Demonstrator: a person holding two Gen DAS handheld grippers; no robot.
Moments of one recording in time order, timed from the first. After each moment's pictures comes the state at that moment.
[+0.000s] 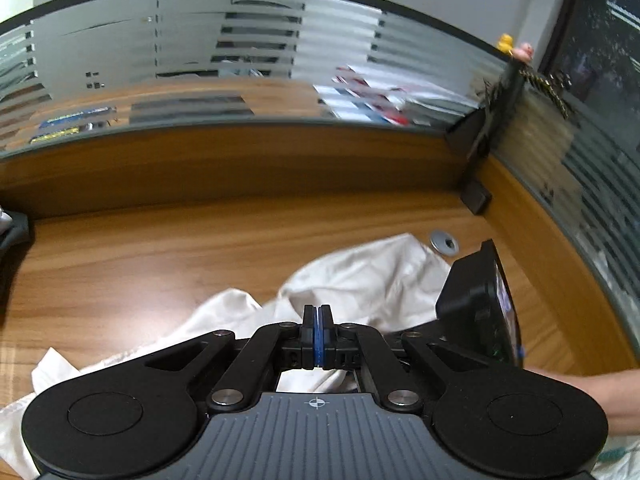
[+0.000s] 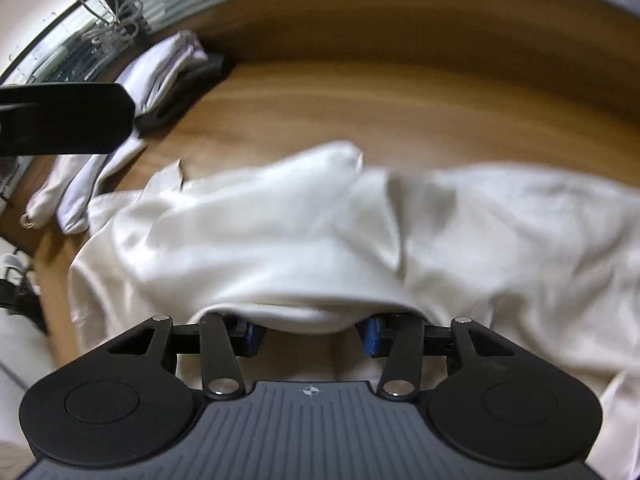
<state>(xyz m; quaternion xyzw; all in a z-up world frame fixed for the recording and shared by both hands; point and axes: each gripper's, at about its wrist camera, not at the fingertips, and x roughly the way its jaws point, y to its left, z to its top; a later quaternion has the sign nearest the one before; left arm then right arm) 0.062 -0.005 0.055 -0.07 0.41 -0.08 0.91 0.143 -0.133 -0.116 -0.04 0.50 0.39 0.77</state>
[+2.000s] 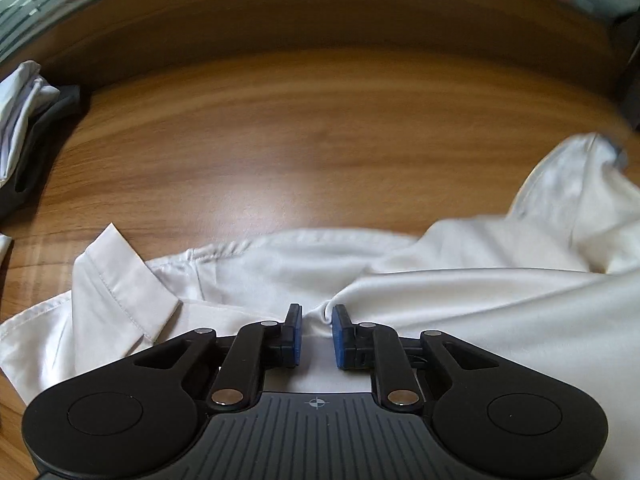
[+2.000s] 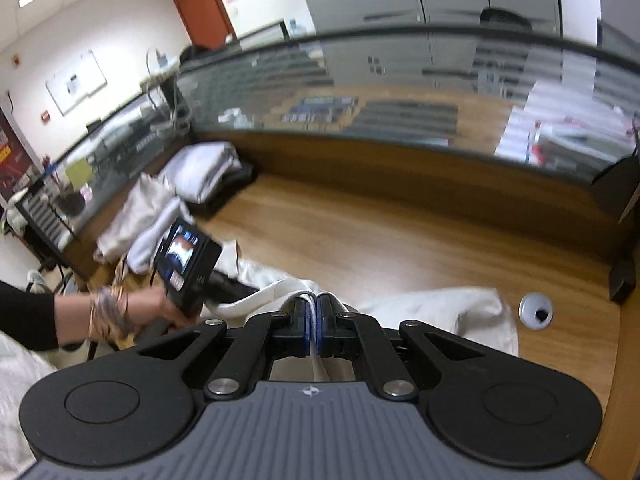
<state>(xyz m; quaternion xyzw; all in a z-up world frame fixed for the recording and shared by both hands) 0.098 0.033 -0.067 -0.04 0.53 0.06 0.85 0.096 -0.319 0.110 -0.01 0.40 0.42 0.82</state>
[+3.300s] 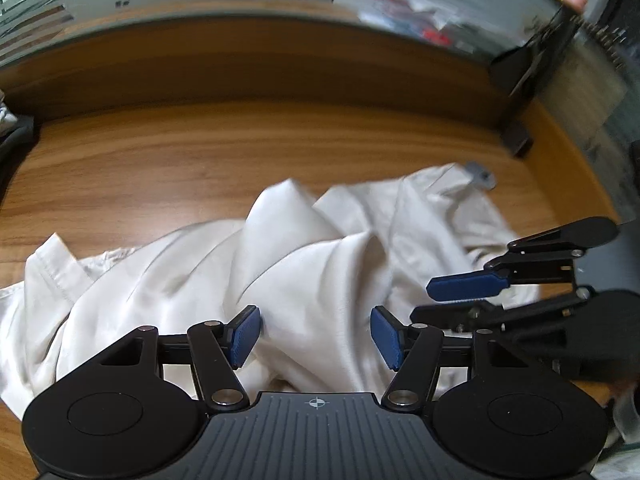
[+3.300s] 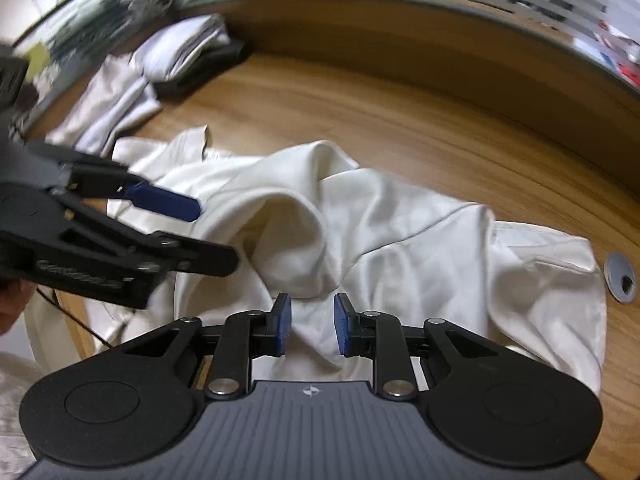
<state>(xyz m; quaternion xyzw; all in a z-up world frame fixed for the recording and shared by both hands) 0.065 -0.022 -0.025 -0.08 0.50 -0.03 0.86 0.098 -0.203 -0.083 -0.12 0.49 0.41 0.76</state>
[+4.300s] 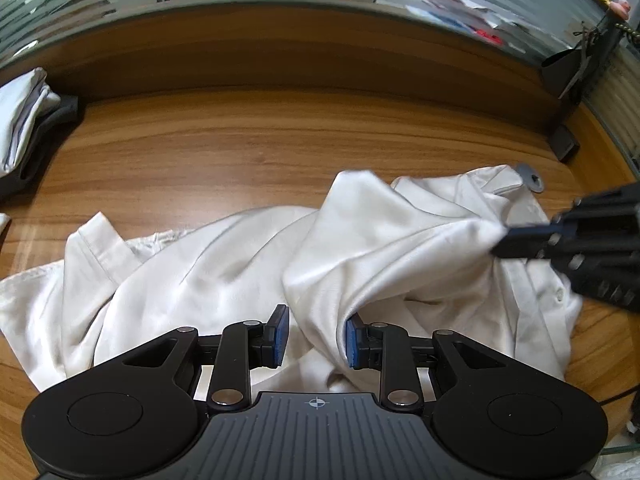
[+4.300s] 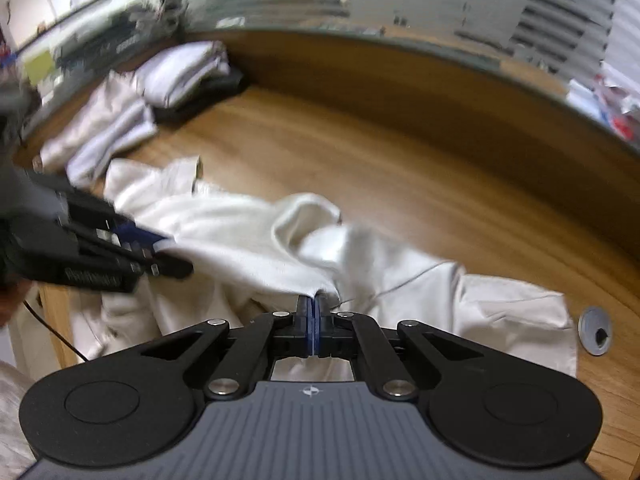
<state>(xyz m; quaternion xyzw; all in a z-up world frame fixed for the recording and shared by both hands) 0.059 -0.004 -0.022 -0.08 0.50 0.01 0.86 0.118 -0.211 -0.052 -0.12 0.43 0.42 0.79</state>
